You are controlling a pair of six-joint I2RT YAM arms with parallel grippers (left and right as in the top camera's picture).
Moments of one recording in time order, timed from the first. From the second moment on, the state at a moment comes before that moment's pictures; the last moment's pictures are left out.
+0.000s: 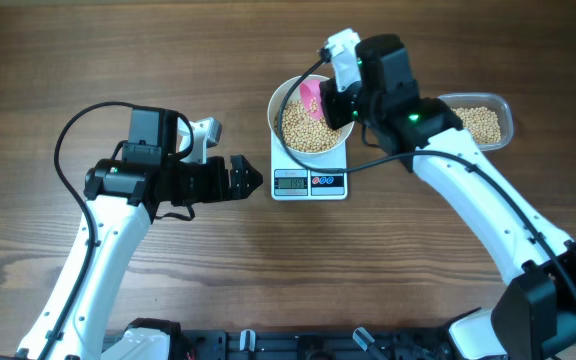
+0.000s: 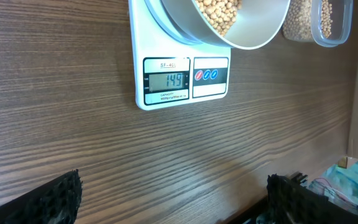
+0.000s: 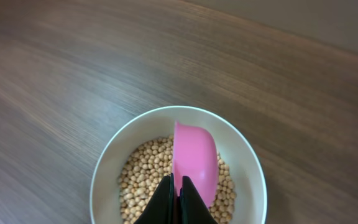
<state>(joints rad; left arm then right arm) -0.15 1.30 1.00 -0.87 0.55 -0.25 0.42 1.64 1.32 -0.38 -0.17 0.02</state>
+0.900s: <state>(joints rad) -0.15 1.30 1.00 -0.87 0.55 -0.25 0.35 1.64 1.32 -0.38 -0.31 0.12</state>
